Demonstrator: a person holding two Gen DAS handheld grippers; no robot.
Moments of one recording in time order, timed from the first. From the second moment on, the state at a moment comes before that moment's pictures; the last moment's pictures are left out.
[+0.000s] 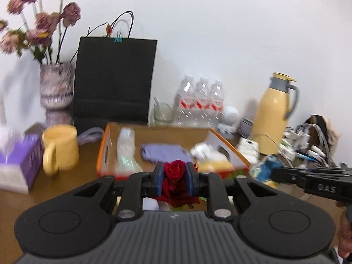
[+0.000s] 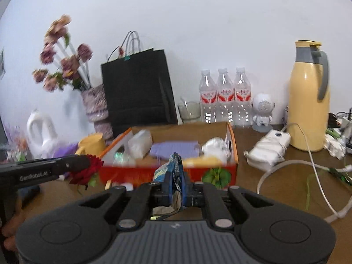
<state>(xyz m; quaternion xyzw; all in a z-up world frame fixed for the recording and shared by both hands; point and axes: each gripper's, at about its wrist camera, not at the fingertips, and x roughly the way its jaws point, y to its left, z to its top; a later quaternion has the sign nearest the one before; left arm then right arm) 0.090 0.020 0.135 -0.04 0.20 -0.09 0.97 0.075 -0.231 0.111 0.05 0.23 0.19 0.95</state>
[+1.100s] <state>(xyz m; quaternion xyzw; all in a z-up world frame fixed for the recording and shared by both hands) 0.340 0.030 0.102 -0.05 0.49 -0.01 0.87 0.354 -0.157 0.087 -0.01 0.50 0.16 0.85</state>
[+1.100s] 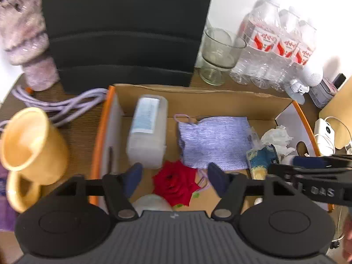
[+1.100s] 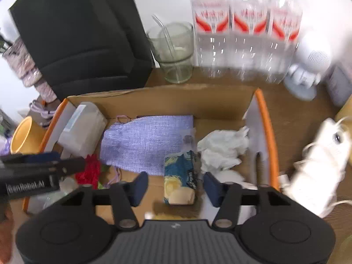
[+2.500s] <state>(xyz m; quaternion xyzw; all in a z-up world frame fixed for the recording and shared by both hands) 0.099 0.018 0.102 -0.01 0.24 0.04 0.97 0.108 -0.194 0.104 -0.02 0.26 0.15 0.95</state>
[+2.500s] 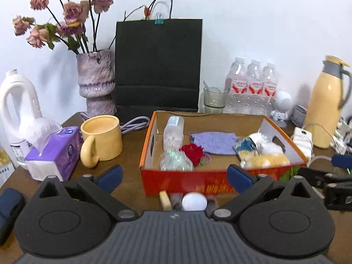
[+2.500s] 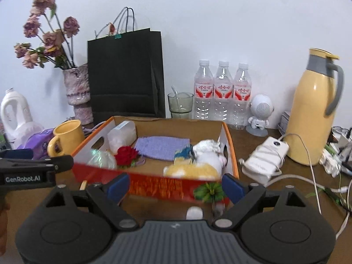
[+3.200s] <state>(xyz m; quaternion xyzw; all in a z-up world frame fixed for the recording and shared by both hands) 0.024 -0.017 0.030 0.06 0.22 -0.06 0.97 0.049 -0.209 0.022 -0.04 0.30 0.16 0.94</state>
